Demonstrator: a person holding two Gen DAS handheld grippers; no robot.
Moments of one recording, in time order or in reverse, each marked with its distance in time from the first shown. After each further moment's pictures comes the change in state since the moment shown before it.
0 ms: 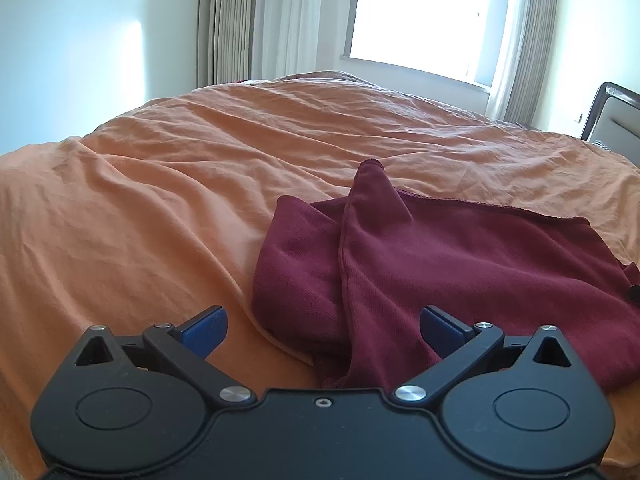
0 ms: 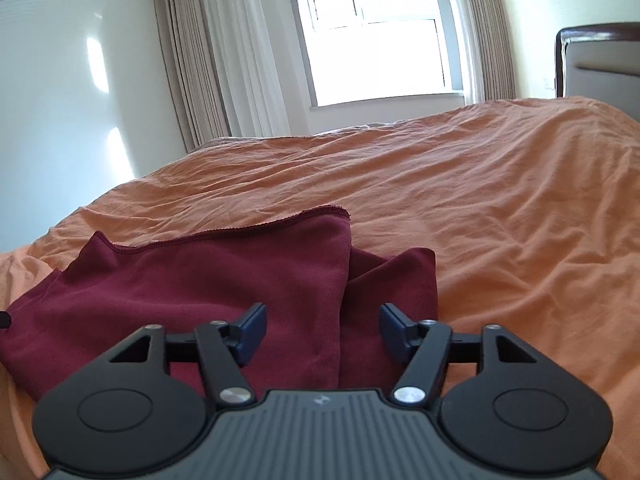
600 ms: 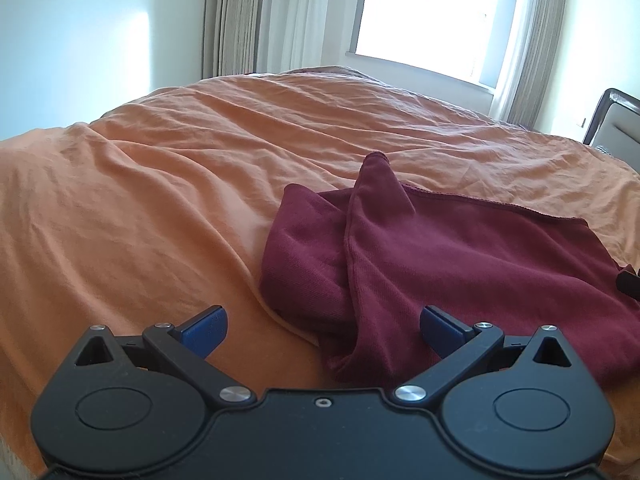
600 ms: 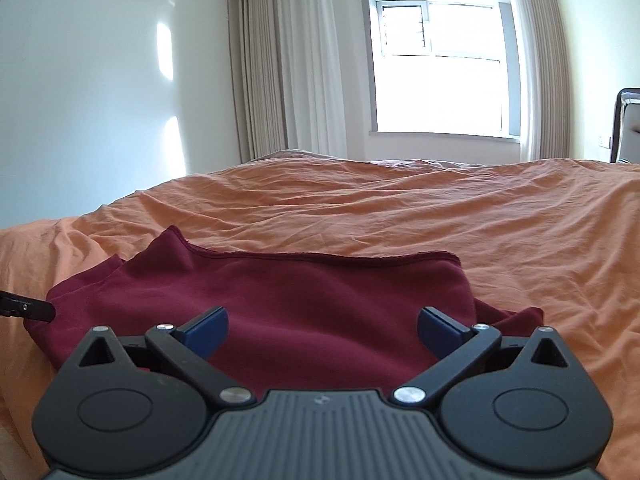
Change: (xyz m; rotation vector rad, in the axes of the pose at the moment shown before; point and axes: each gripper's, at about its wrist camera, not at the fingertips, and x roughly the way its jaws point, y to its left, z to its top) left arm -0.008 0.006 -0.007 -0.036 0.015 -0.003; right arm 0.007 0.093 0.012 -0.164 -0.046 0.132
